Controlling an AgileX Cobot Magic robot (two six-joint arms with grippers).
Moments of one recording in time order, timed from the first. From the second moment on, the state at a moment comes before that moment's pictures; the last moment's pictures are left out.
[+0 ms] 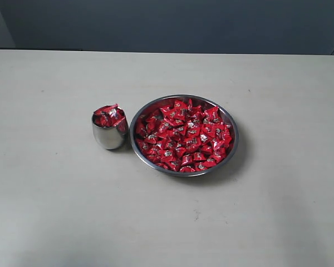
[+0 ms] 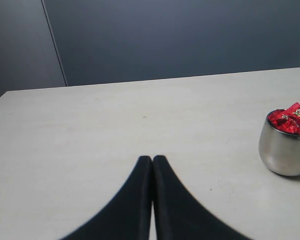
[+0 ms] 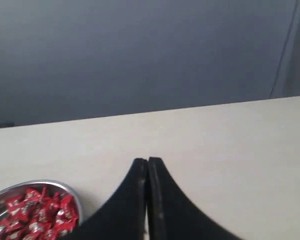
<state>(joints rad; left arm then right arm) 0.12 0.00 0.01 0.03 0.23 0.03 0.15 0.59 -0.41 0.09 0.15 0.05</state>
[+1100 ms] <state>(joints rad) 0.12 0.00 0.01 0.03 0.23 0.03 0.06 0.05 -0.07 -0.06 0.27 0.05</state>
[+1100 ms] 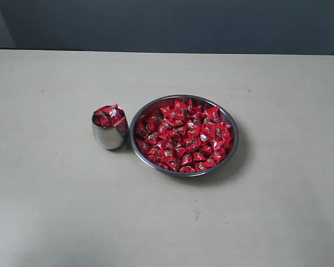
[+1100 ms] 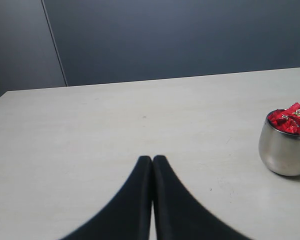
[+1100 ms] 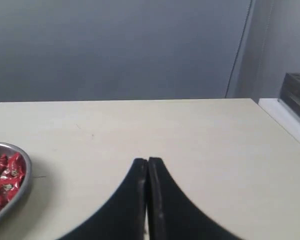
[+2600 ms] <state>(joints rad) 0.12 0.00 0.01 0.03 0.23 0.03 0.03 0.01 -0.01 -0.06 0.31 0.05</state>
